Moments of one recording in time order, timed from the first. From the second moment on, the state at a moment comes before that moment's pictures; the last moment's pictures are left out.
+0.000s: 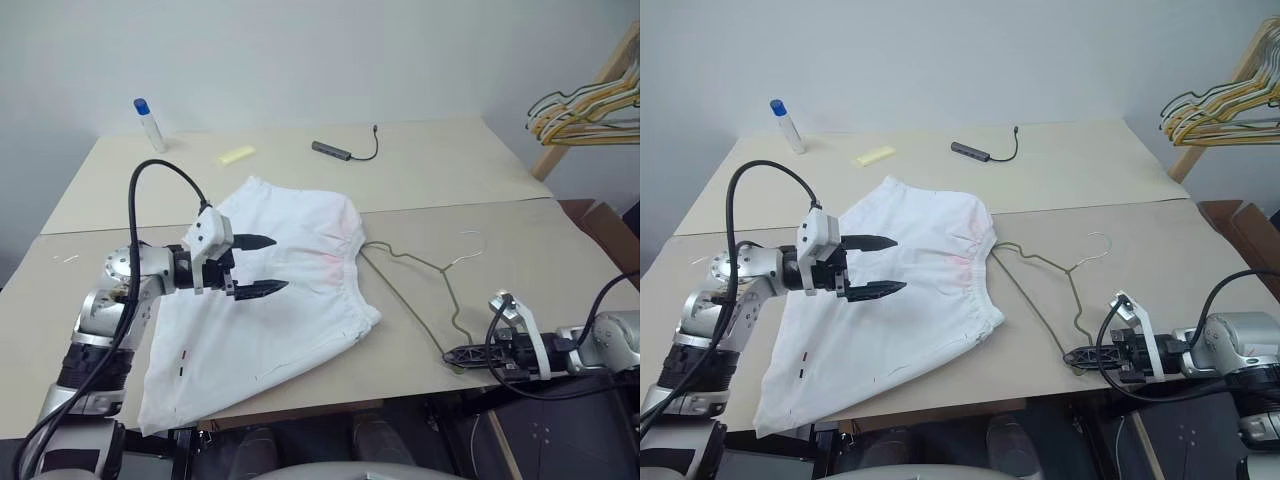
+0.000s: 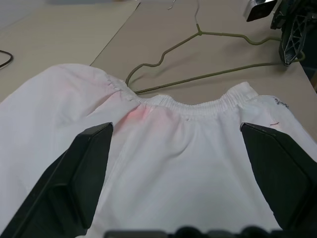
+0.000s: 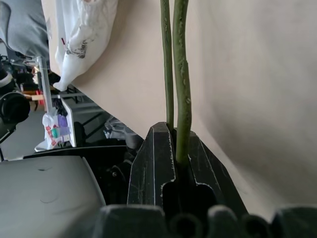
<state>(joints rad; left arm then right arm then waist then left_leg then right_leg) -0.38 0.67 -0.03 -0.02 -0.39 0.33 -1.18 -0.26 -0.98 0.10 0.22 0.81 1.40 1.20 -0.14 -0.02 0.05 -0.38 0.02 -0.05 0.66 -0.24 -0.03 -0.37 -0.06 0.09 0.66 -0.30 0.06</state>
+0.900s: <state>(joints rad) -0.34 0.66 -0.05 -0.02 -0.33 0.30 -1.12 -0.44 -0.96 0.23 0.22 0.63 1.25 1.27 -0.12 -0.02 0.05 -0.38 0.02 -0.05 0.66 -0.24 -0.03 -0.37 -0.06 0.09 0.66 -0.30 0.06</state>
